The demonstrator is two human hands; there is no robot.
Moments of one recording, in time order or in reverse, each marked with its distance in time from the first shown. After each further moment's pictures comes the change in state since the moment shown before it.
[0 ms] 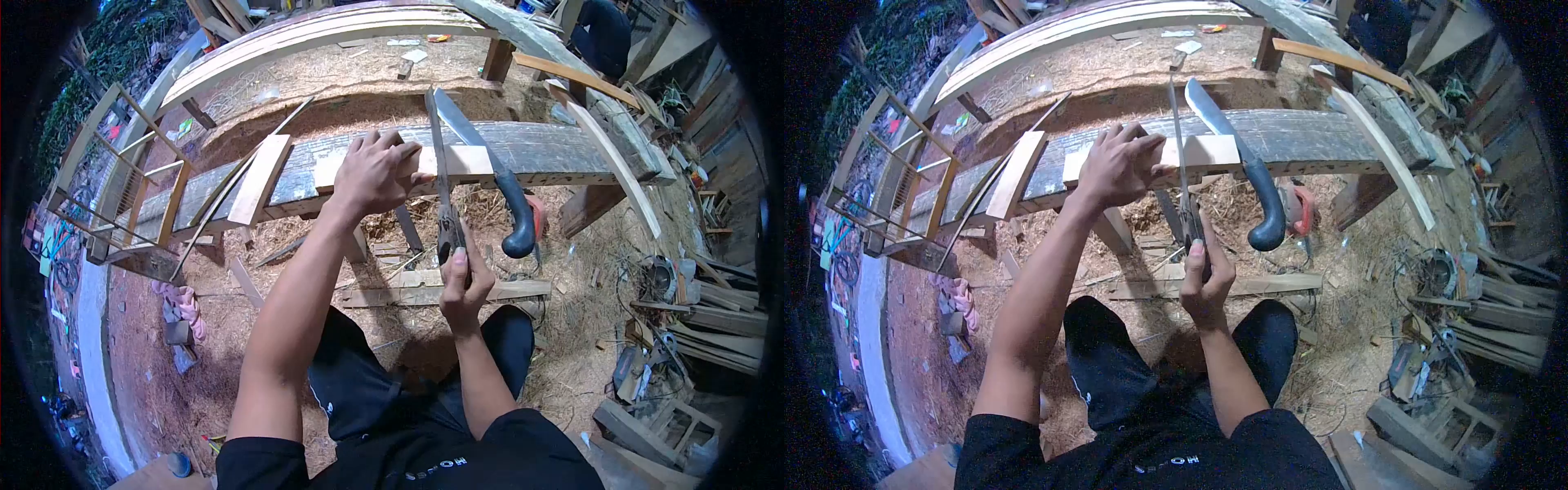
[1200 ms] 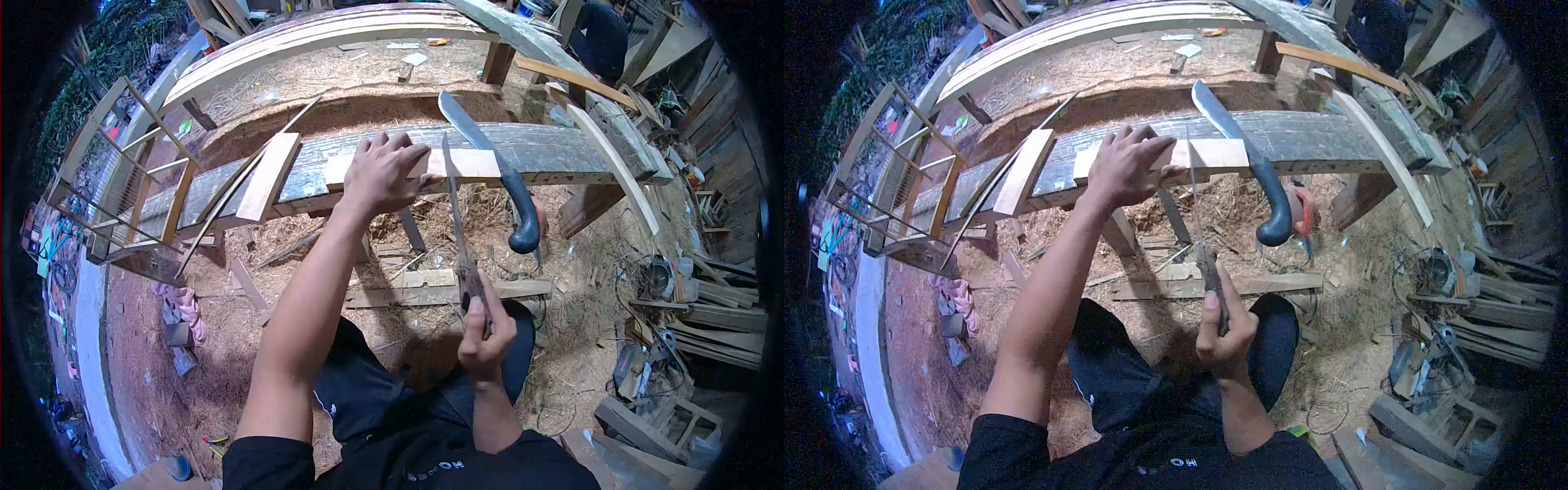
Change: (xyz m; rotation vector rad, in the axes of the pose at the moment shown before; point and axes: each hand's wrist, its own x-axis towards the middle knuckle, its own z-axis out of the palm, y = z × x) left_hand -0.009 -0.003 0.004 0.013 0.026 0.010; right_hand -0.061 -0.049 -0.036 -0.180 0.036 0.045
